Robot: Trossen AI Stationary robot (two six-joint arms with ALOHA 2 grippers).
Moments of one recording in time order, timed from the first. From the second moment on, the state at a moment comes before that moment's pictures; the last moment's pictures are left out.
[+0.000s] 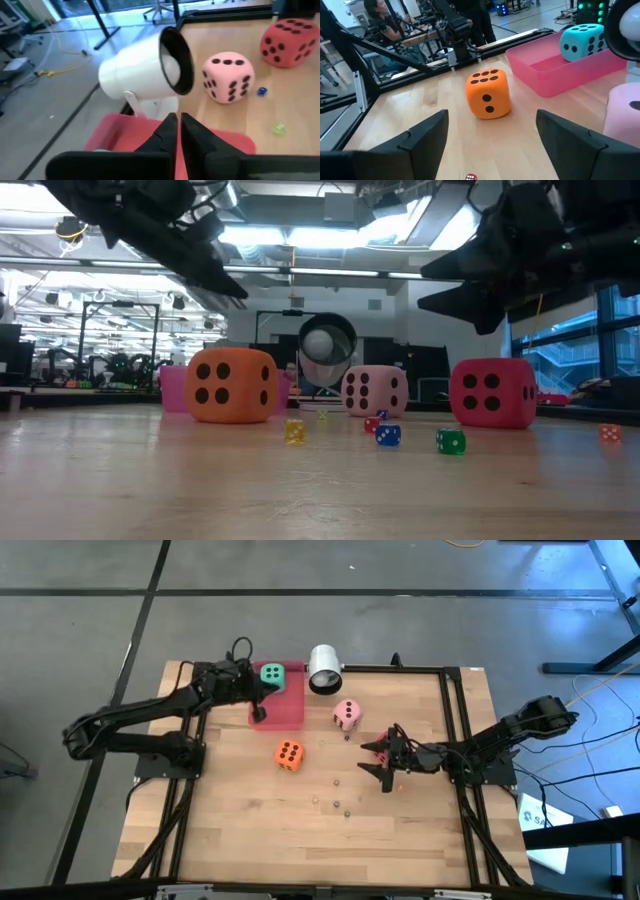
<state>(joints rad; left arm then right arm) 0.64 0.98 0.60 0.05 0.08 0.31 0.27 1.32 0.25 0.90 0.40 0.35</state>
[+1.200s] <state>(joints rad) 0.73 1.66 1.15 -0.33 -0.11 0.44 0.24 1.32 0.25 0.87 0.37 0.33</state>
